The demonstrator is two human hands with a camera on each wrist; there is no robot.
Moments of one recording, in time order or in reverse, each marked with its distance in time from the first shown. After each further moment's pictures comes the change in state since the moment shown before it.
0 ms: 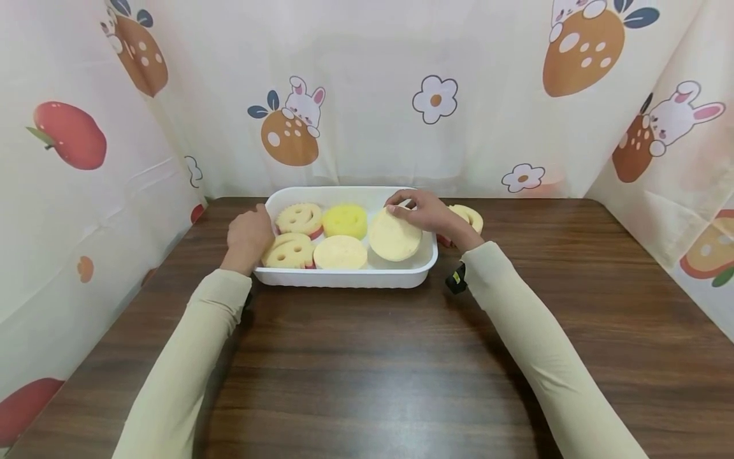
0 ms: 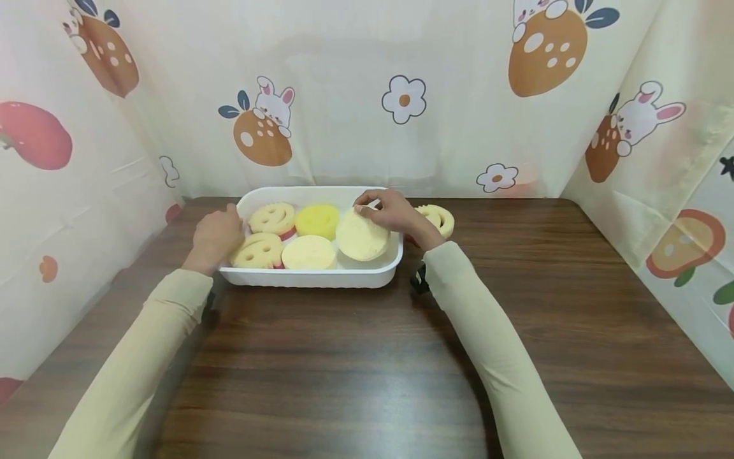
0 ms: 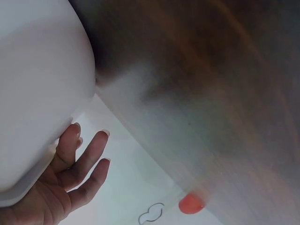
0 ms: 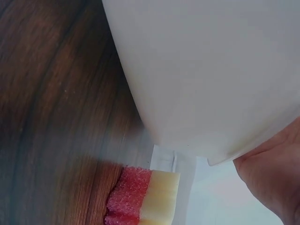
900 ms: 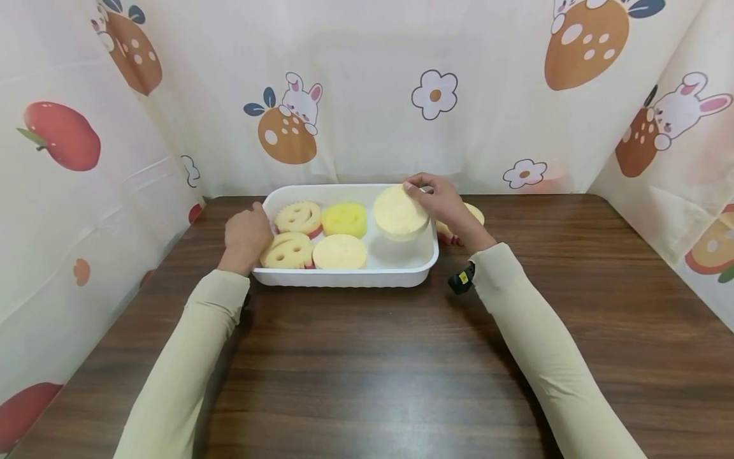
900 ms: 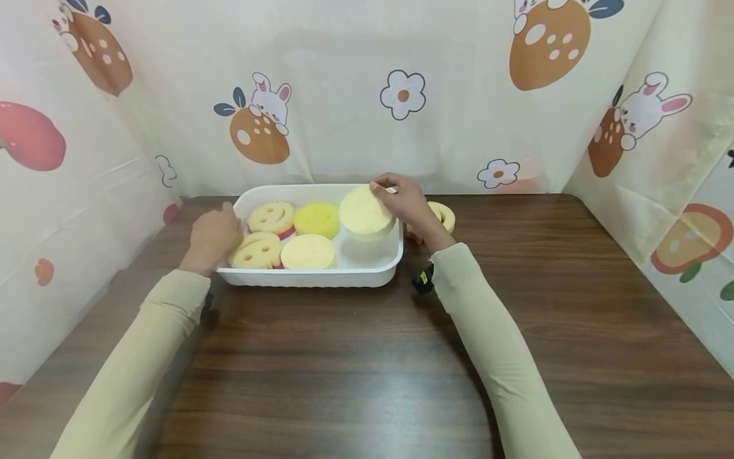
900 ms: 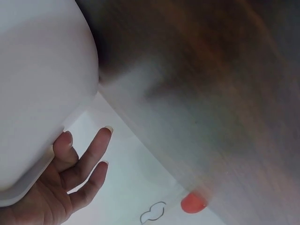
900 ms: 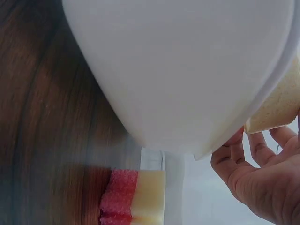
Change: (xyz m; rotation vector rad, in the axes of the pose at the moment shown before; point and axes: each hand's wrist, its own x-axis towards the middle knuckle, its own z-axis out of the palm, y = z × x) left_hand 0.002 0.001 -0.001 0.037 0.018 0.015; right_hand -0.010 -0.001 -0.014 0.237 0.215 0.202
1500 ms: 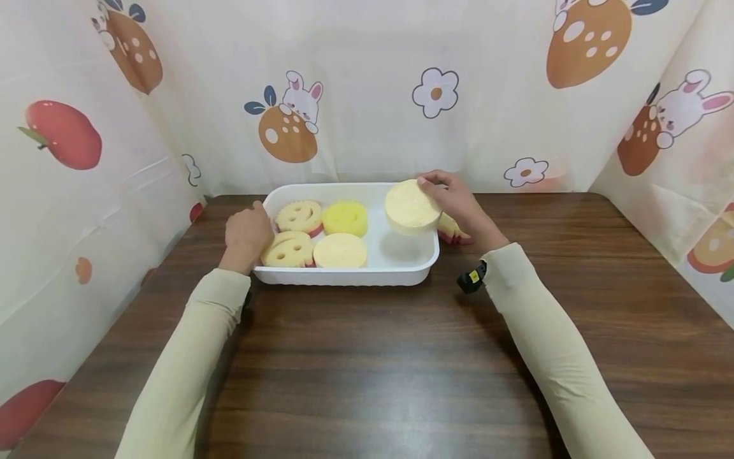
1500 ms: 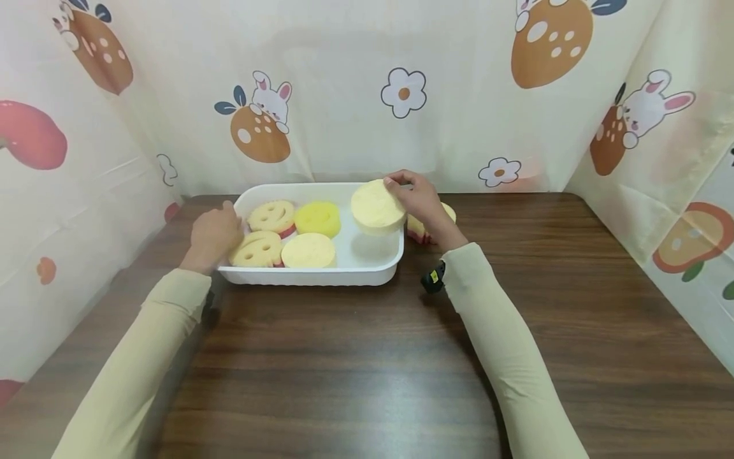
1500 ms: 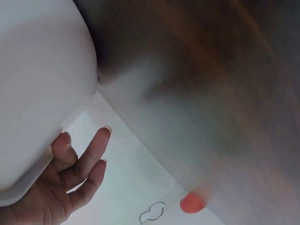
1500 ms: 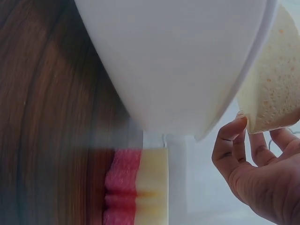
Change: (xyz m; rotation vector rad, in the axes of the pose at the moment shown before) left_hand -0.001 -0.001 0.000 -0.001 0.006 -0.001; right_hand -0.004 0.012 -0.015 0.115 0.026 0.018
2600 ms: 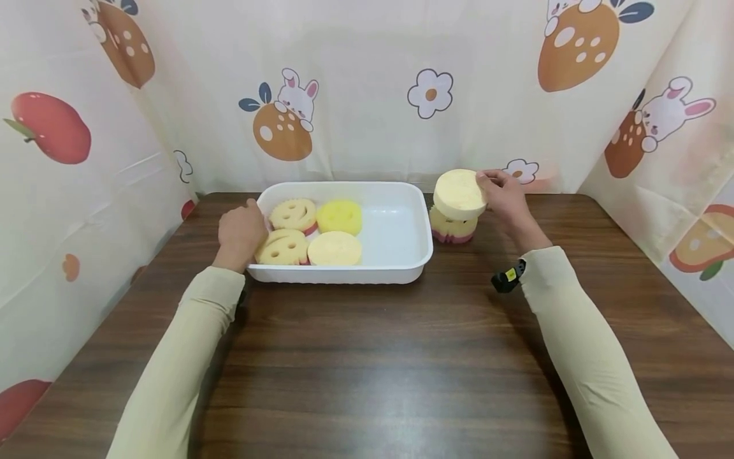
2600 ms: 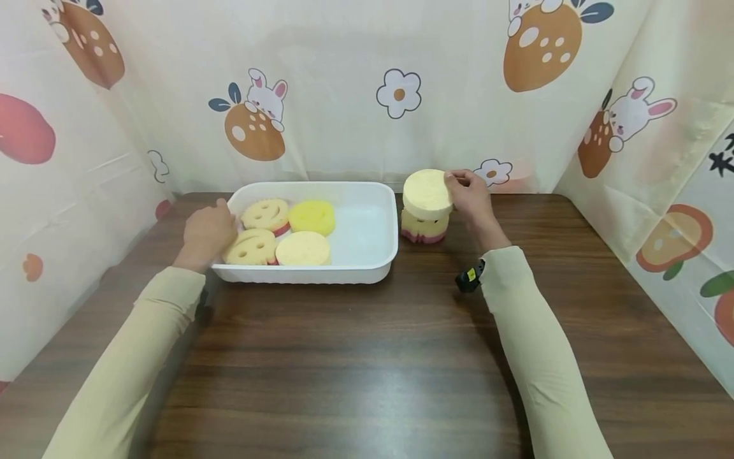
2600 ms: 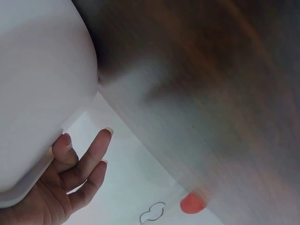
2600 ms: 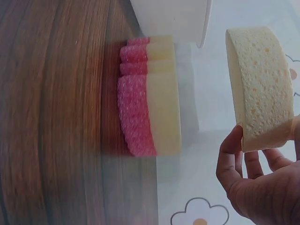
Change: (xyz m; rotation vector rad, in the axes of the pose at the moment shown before) left_hand 0.003 -0.003 0.005 0.009 0.024 0.010; right_hand -0.021 0.036 -0.074 0.050 0.250 0.131
